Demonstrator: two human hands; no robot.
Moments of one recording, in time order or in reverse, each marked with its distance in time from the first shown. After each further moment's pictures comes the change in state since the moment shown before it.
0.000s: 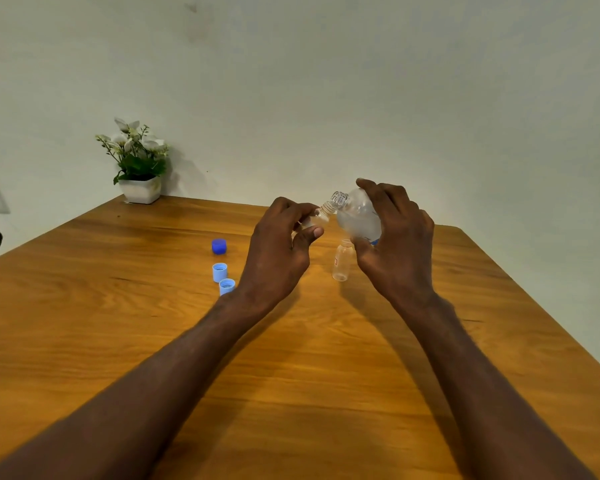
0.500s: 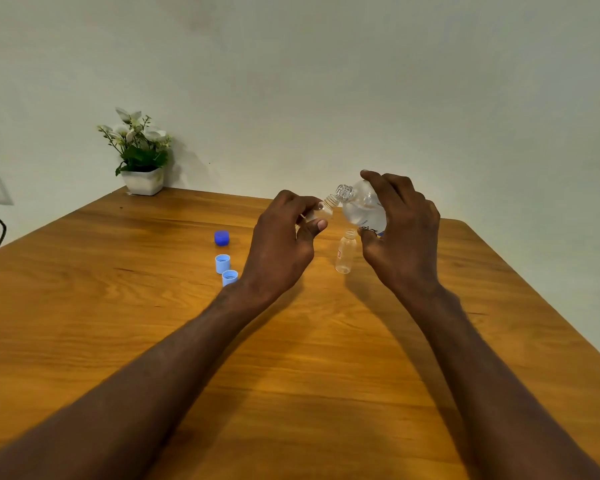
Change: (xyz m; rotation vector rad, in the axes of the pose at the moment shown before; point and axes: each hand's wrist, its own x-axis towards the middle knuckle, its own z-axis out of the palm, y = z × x) left_hand -0.001 -0.005 0.003 0.014 0.005 -0.002; right_hand 0.001 0.001 -0.001 -0.014 -0.016 0.001
